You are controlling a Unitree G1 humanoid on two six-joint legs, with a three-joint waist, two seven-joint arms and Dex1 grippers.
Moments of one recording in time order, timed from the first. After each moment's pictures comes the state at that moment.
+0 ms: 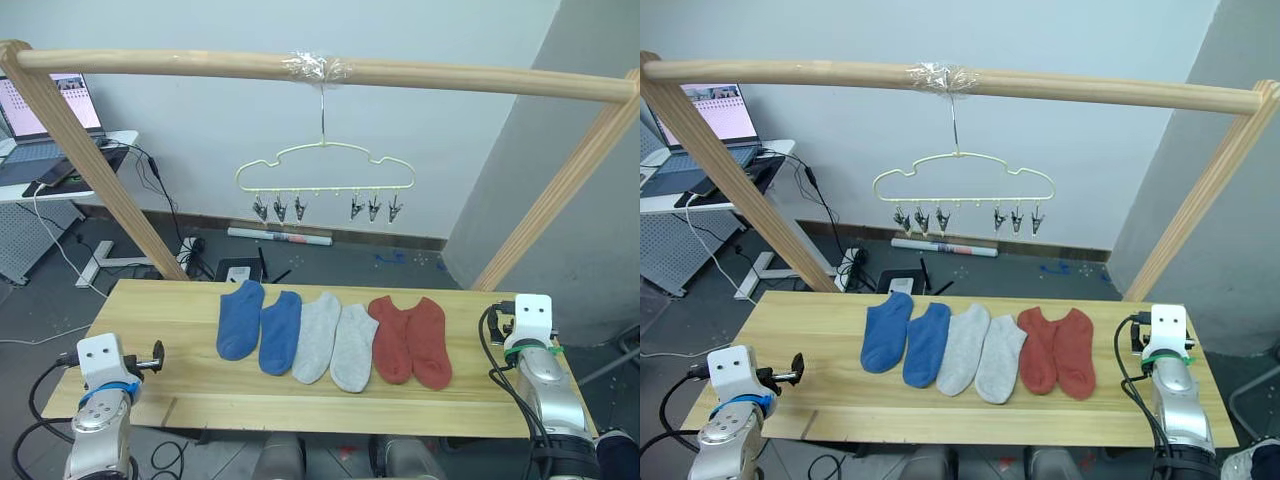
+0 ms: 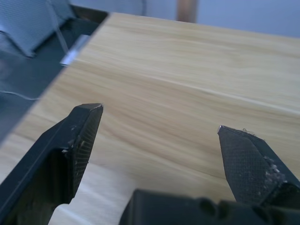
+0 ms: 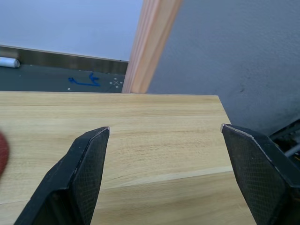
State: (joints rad) left arm 0.05 0.46 0.41 0.44 -0.16 0.04 -0.23; right arm -0.06 -0.27 -0.24 0.17 -0.01 0.27 0.01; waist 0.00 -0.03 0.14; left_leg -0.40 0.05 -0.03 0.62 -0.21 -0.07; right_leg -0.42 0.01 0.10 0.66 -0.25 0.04
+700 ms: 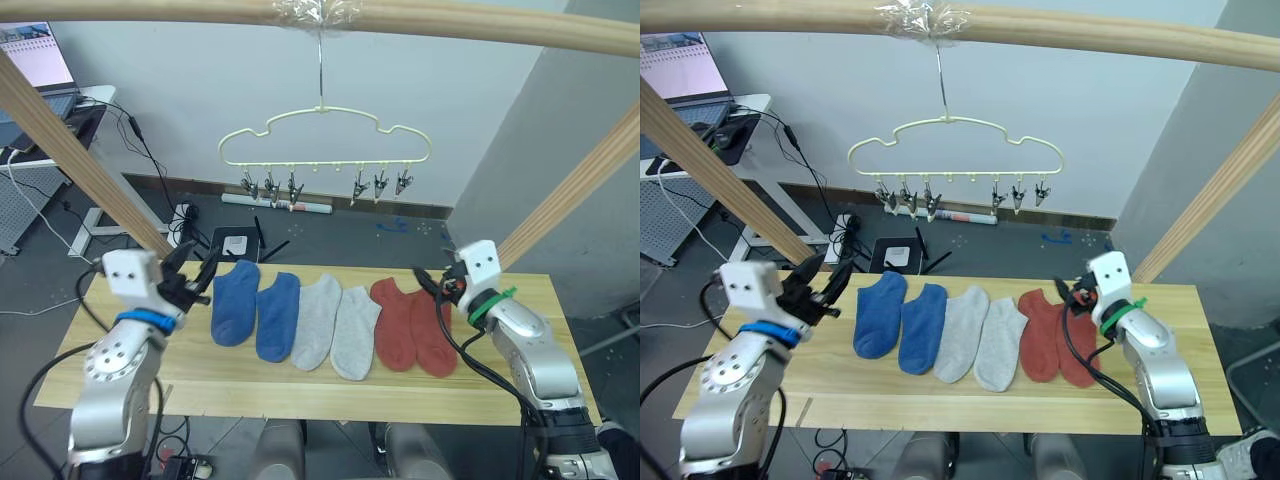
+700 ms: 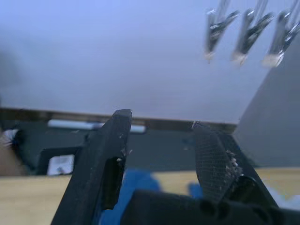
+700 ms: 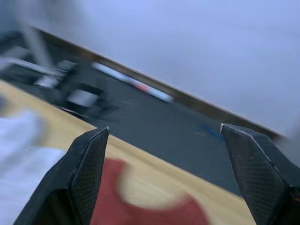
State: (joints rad) left arm -0.04 0.43 0.27 -0.32 -0.34 0.30 -0.34; right arm -0.21 -0.35 0.00 -0.20 0.22 0.39 0.51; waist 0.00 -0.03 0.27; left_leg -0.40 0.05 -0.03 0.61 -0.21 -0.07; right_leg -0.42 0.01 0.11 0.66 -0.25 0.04
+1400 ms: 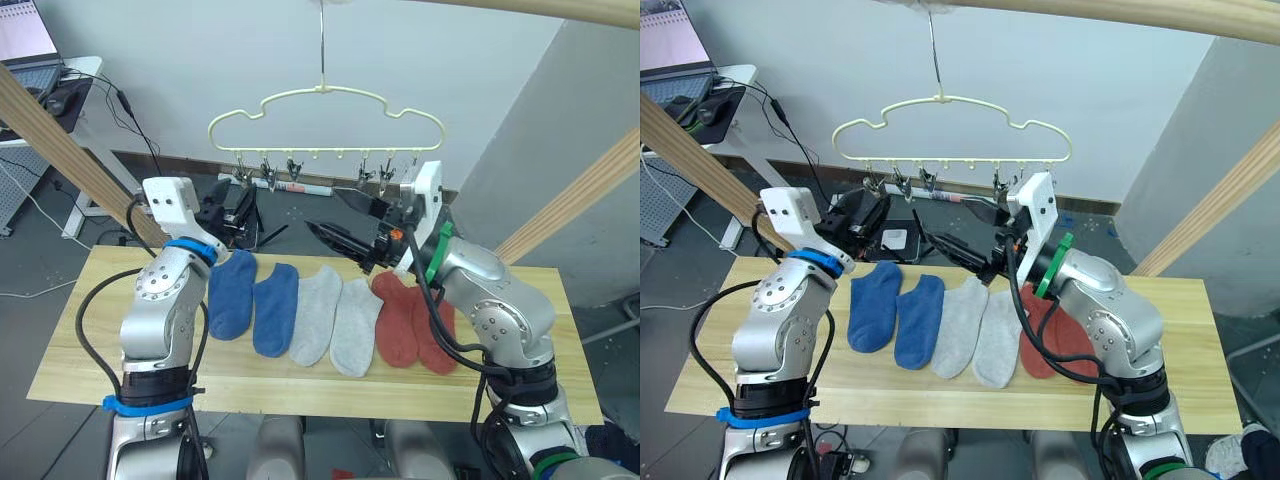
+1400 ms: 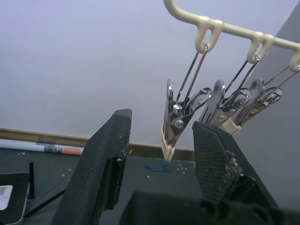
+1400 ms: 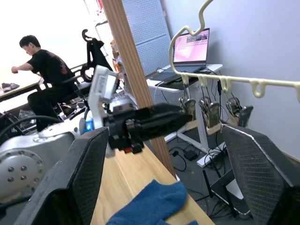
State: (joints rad) left arm -0.41 0.35 0.20 -0.14 -0.35 0.37 -0.32; right arm -0.55 -0.18 0.09 -0.44 0.58 0.72 0.53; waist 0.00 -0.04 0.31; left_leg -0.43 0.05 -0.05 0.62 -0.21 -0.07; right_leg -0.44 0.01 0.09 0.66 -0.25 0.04
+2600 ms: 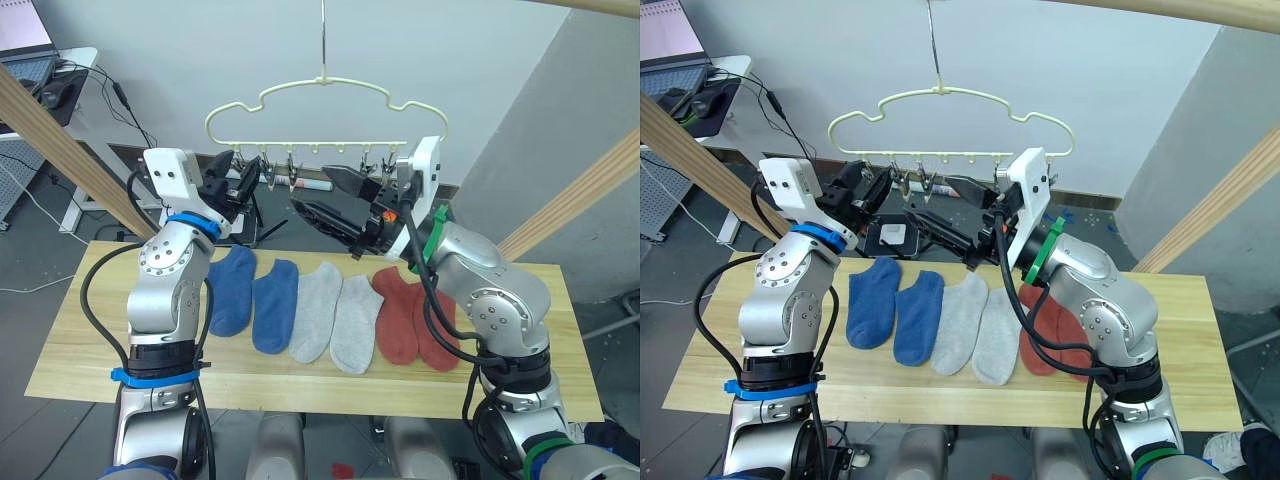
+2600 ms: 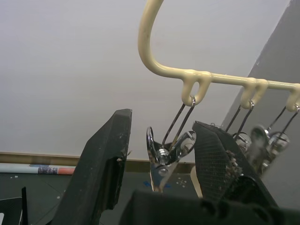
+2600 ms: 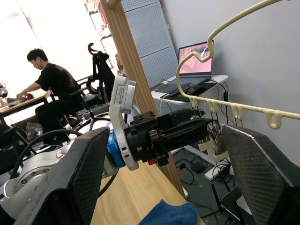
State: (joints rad) left arm -0.53 0.36 0.20 -0.07 -0.31 0.32 -0.34; right arm -0.62 -0.16 0.09 -0.44 0.65 0.73 0.45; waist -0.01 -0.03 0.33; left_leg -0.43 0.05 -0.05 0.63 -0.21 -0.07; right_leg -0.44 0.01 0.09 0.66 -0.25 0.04
